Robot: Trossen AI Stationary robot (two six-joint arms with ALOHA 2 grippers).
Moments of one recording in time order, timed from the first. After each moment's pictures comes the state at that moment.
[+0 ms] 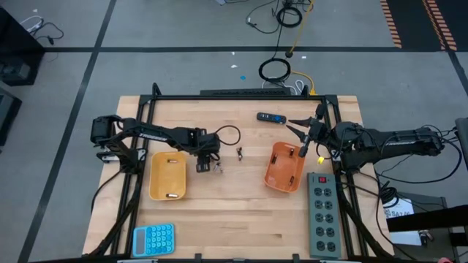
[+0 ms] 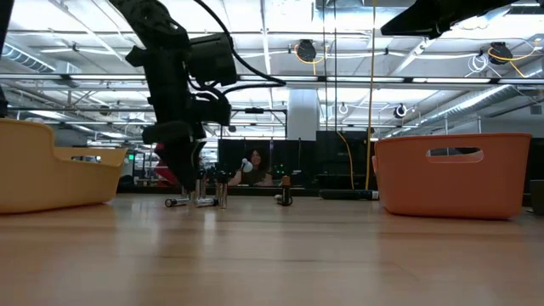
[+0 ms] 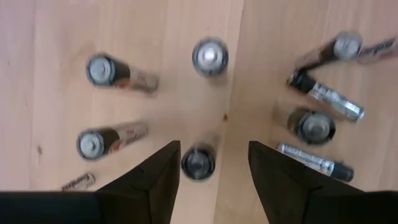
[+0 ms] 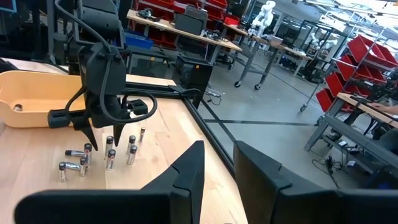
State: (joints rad) left arm 0.13 1.65 0.92 -0.54 -0.11 0.06; right arm 0.05 0.67 0.62 -0.08 0.52 -0.22
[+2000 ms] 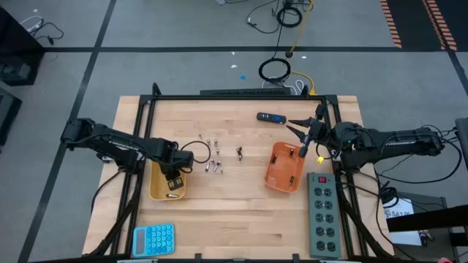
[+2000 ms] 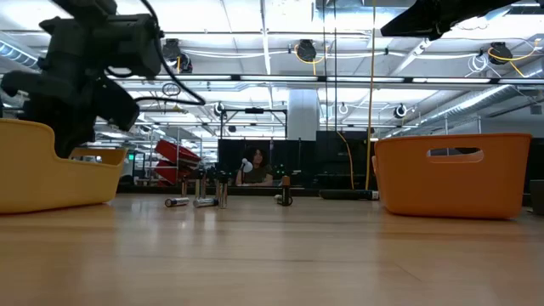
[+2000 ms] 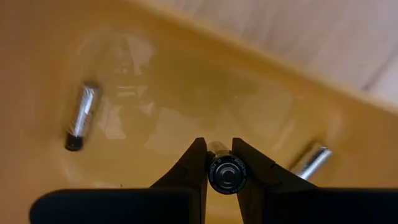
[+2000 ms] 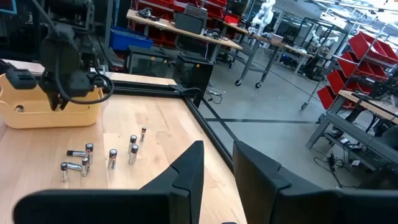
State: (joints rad) left arm -0.07 1.32 0.67 -0.91 0.19 -0.52; right arm 0.05 0.67 0.62 -0.09 0.52 -0.20
